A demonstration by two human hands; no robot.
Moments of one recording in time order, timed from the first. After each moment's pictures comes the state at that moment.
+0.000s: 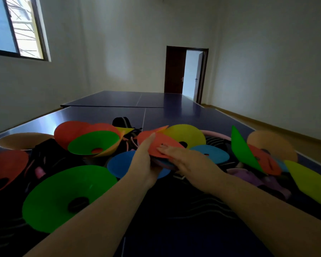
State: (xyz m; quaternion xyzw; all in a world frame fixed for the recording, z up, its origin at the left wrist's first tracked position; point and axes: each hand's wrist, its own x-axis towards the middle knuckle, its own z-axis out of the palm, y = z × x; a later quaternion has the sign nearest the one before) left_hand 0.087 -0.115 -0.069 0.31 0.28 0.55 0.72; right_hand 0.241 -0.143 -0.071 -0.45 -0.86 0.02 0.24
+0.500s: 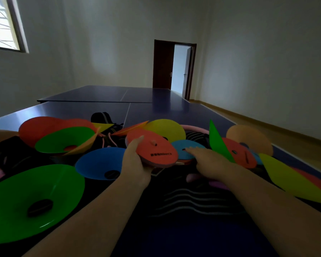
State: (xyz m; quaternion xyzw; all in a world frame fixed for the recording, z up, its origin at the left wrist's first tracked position) left_hand 0.144 -0.112 -0.087 0.24 0.25 0.60 0.72; right_hand 0.361 -0.116 -0.094 -0.69 -0.72 0.05 0.07
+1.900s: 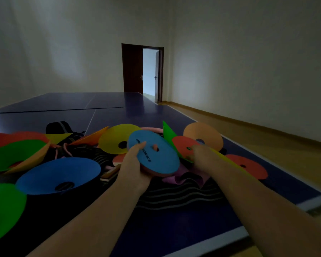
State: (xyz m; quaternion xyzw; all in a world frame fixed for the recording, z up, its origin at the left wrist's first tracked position) left_hand 0.244 -0.158 -0.082 0.28 0.17 0.49 0.81; right_hand 0.435 -0.186 -0.055 -0.82 -0.57 0.02 0.09
